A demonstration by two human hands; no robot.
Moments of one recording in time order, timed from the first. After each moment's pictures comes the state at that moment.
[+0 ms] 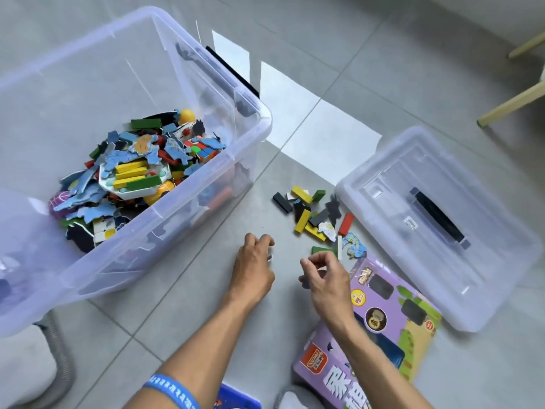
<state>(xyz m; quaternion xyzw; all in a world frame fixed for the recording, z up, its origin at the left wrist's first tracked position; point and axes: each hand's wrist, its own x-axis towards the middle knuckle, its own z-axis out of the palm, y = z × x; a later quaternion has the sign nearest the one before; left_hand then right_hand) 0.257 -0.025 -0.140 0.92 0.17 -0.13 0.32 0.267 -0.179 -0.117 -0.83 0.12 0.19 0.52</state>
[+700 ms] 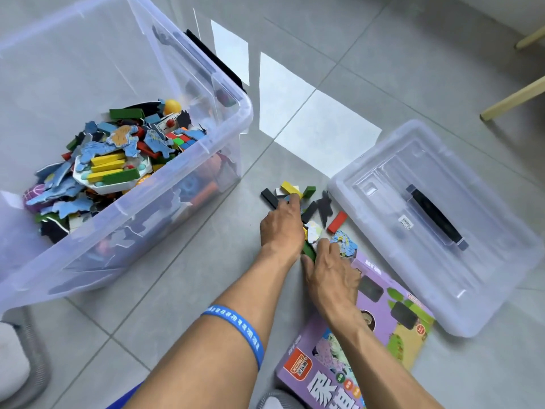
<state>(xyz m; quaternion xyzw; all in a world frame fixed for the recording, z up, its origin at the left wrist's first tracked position) 0.350 -0.089 -0.118 0.95 0.15 -0.16 0.21 0.294 -0.203 -0.138 -0.99 -0.03 0.17 0.04</state>
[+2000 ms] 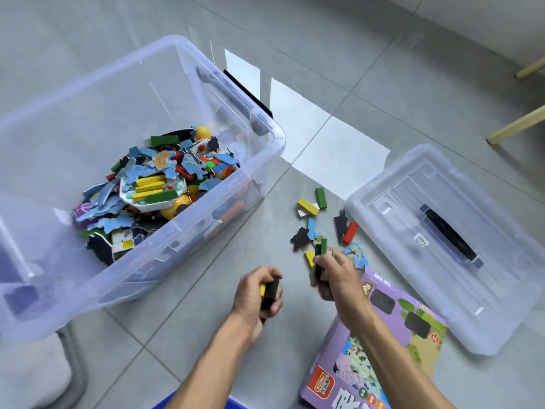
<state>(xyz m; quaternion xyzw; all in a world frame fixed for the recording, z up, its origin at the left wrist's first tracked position) 0.239 -0.025 -0.082 0.44 0.44 -0.17 0.76 0.305 -0.162 -0.066 -0.71 0.17 0.32 0.60</state>
